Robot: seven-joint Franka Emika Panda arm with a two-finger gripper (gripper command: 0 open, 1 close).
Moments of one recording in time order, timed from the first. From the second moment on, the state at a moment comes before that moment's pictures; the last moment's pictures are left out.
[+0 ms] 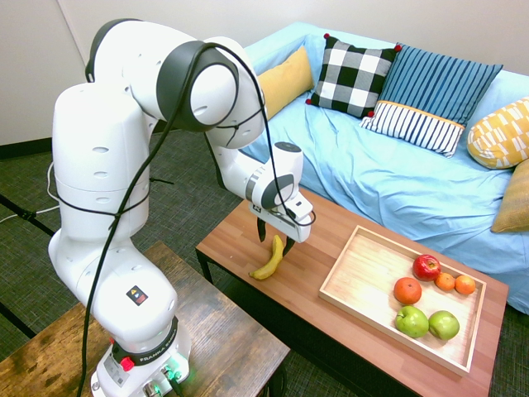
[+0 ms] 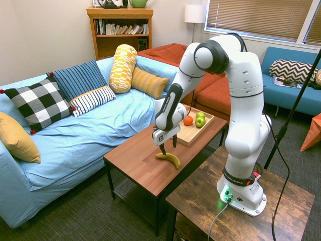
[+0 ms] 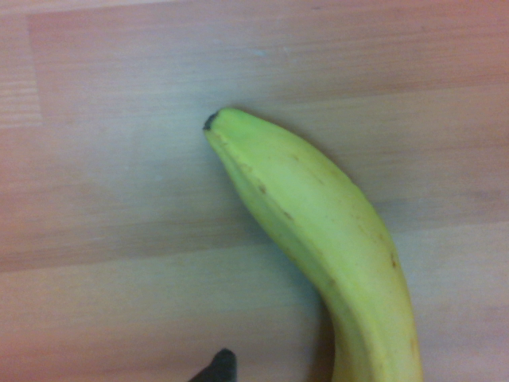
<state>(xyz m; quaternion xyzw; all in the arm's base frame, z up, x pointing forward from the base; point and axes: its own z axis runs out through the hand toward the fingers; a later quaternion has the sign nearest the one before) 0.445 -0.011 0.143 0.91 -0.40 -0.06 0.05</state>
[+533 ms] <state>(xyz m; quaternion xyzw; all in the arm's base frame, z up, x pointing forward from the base) 0.441 -0.024 0.082 0.91 -0.41 -0.07 0.04</state>
